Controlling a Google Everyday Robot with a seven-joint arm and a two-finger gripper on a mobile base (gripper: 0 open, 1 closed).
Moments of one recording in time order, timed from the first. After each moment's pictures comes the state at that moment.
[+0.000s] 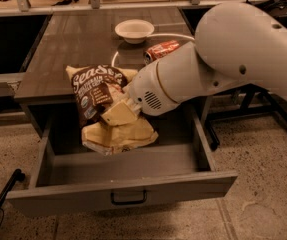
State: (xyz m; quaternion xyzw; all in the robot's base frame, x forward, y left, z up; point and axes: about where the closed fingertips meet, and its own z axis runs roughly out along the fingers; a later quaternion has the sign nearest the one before) arm 0.457 0.057 0.903 -0.51 0.75 0.28 0.32
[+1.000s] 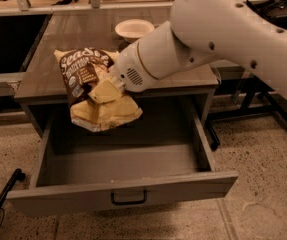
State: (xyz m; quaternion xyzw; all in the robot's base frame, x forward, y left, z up) arm 0.506 0.085 0.916 -0.52 0.74 0.27 0.34
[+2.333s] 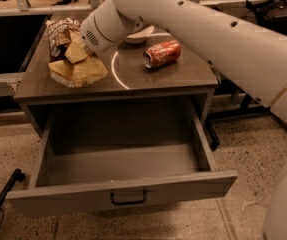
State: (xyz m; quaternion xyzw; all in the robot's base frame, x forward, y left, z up) arm 0.650 0.168 0.926 -0.49 0.75 0.23 0.38
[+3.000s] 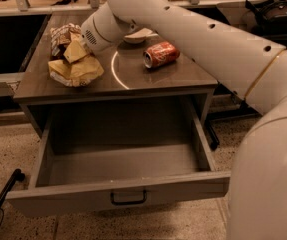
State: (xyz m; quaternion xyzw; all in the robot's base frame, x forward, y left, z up) arm 0.694 0.176 0.905 -0.45 0.78 0.23 0.37
